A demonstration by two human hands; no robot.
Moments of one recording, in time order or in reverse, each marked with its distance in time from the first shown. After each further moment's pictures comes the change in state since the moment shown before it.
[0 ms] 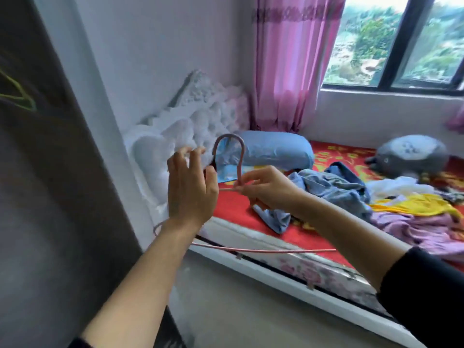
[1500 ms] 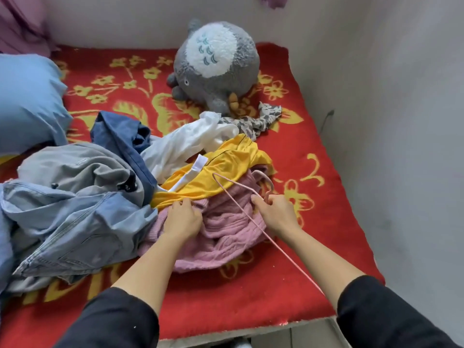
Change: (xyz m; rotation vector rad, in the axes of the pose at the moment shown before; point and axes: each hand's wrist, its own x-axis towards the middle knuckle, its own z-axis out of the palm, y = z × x) left_hand -0.058 0.499 0.901 0.063 -1.345 -0.115; right_hand -0.116 0.688 -0.687 -0.180 0.725 1.029
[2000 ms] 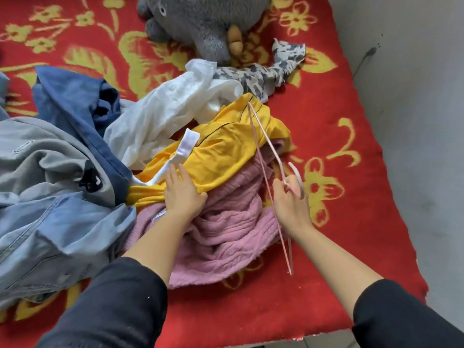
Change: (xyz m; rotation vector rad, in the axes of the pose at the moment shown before) left_hand 0.156 0.007 0.084 0.105 -0.029 -0.067; right_hand 0.126 0.065 0.070 0.093 0.072 0.128
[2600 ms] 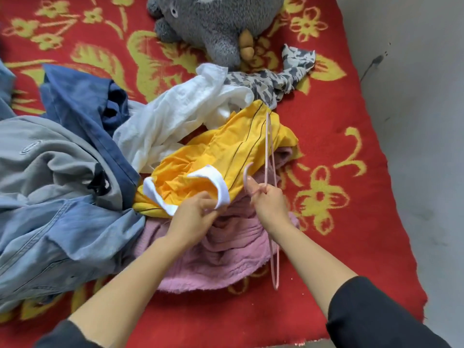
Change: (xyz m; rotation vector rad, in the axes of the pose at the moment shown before) left_hand -0.035 -0.017 -0.028 -0.396 -0.036 0.493; right_hand -0.003 -0.051 0.040 0.210 -0.210 0.129
